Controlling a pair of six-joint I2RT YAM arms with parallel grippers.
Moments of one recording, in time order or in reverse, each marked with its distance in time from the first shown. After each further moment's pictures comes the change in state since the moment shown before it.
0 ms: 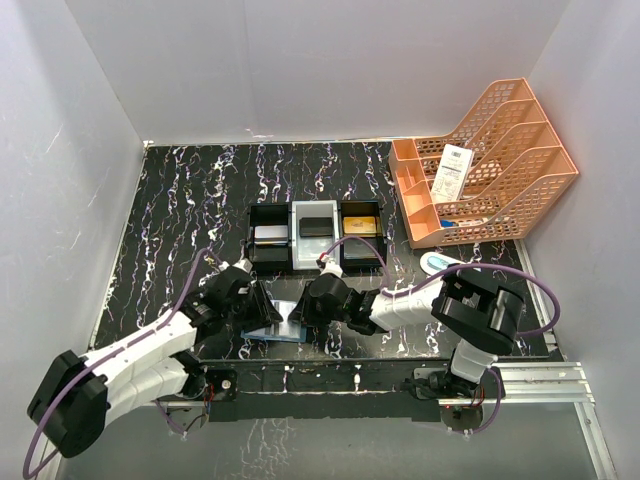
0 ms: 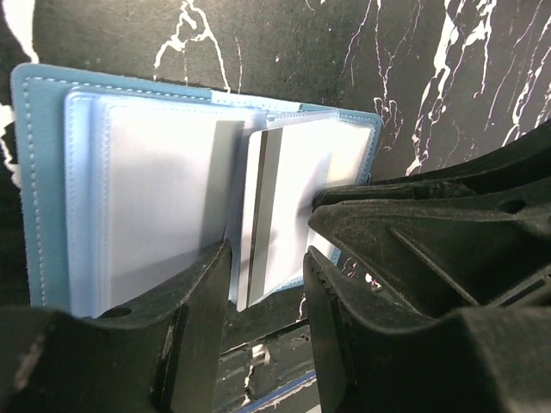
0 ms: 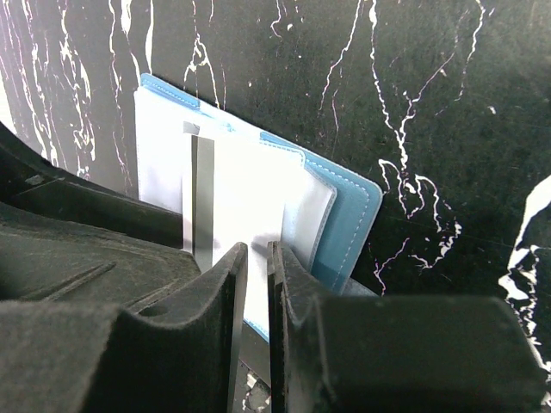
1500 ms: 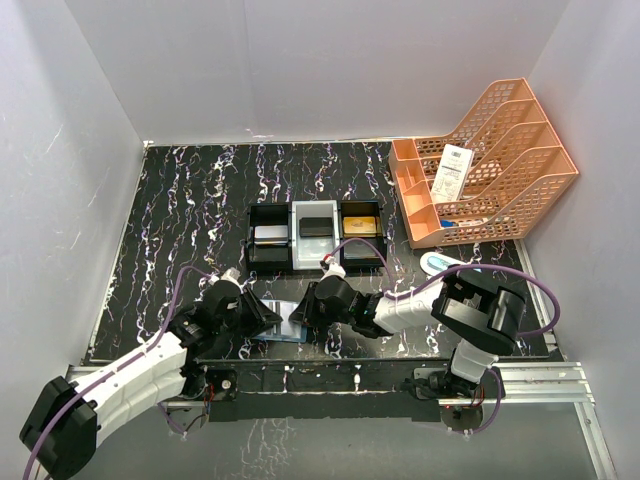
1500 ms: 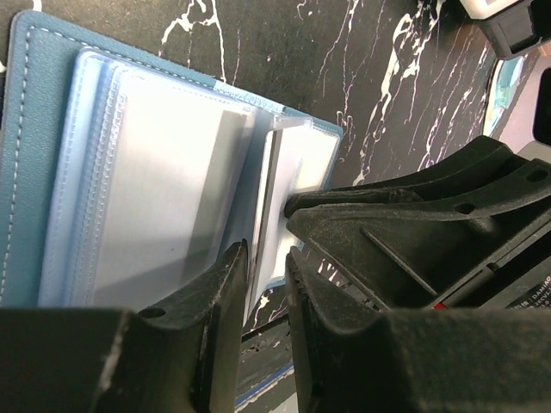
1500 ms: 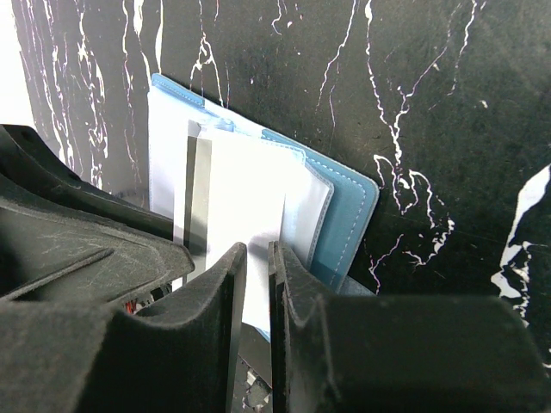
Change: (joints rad) left arm 0.000 -0.222 -0.183 0.152 0.014 -0.254; right arm -0.009 -0.008 -0.058 0.096 -0.010 0.011
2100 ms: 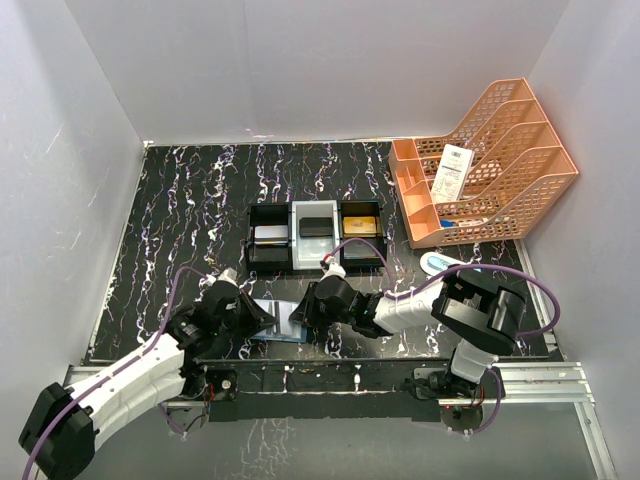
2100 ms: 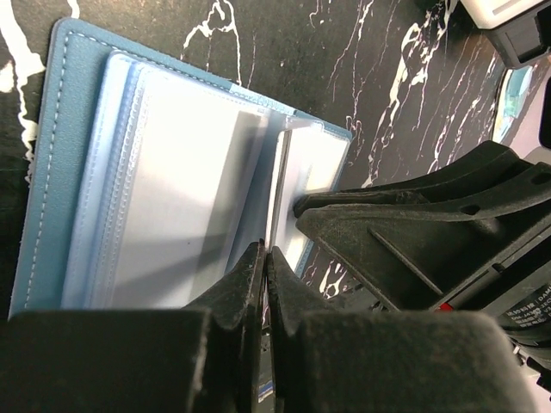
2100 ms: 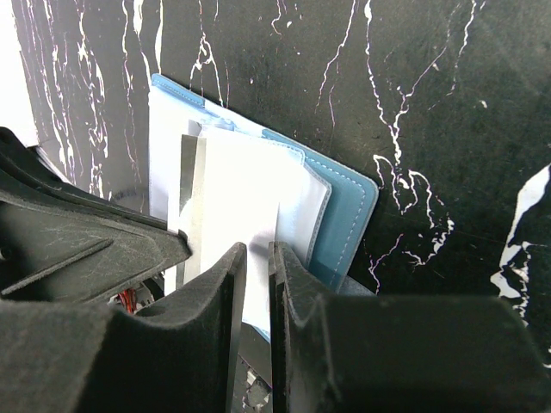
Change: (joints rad) left arm 0.000 -0.037 0.010 -0.061 -0.037 0.008; right arm -0.004 0.000 0.000 0.000 -0.003 0.000
